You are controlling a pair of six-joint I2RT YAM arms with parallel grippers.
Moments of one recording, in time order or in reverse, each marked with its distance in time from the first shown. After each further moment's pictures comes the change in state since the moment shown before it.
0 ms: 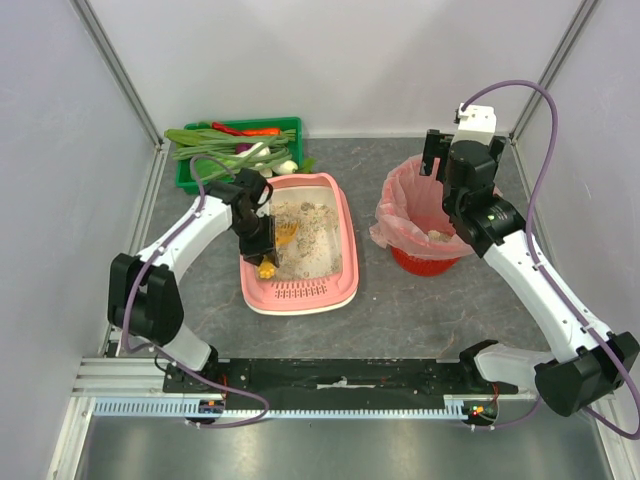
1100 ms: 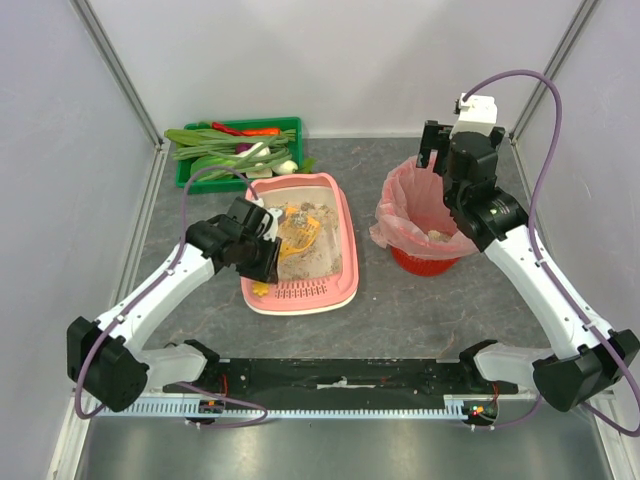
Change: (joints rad) left arm -0.184 -0.379 -0.245 0.145 -0.079 0.246; right arm 0.009 0.027 0.079 -0.027 -0.043 0.019
